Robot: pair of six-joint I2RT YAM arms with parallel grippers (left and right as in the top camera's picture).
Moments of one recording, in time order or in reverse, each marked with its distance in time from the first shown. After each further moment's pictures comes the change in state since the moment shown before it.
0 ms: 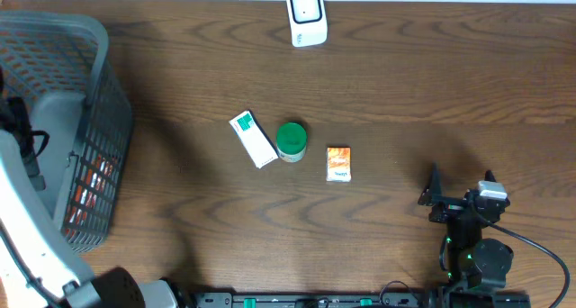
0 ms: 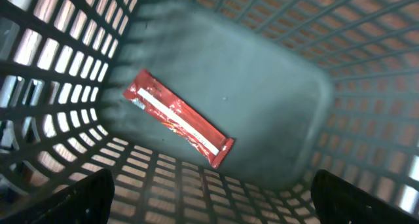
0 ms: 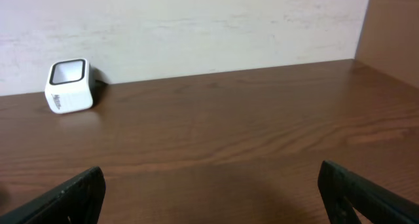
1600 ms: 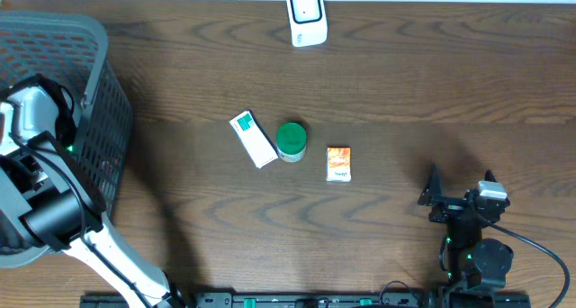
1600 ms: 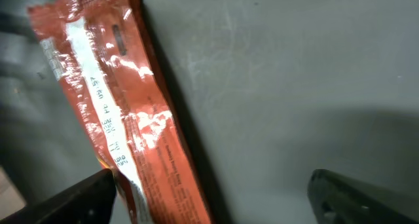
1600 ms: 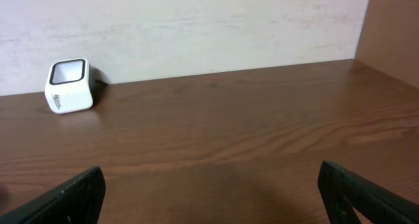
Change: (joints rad) left arm 0.005 0.589 -0.206 0.249 0.010 -0.505; right arm 0.000 0.000 0.000 0.000 0.000 0.000
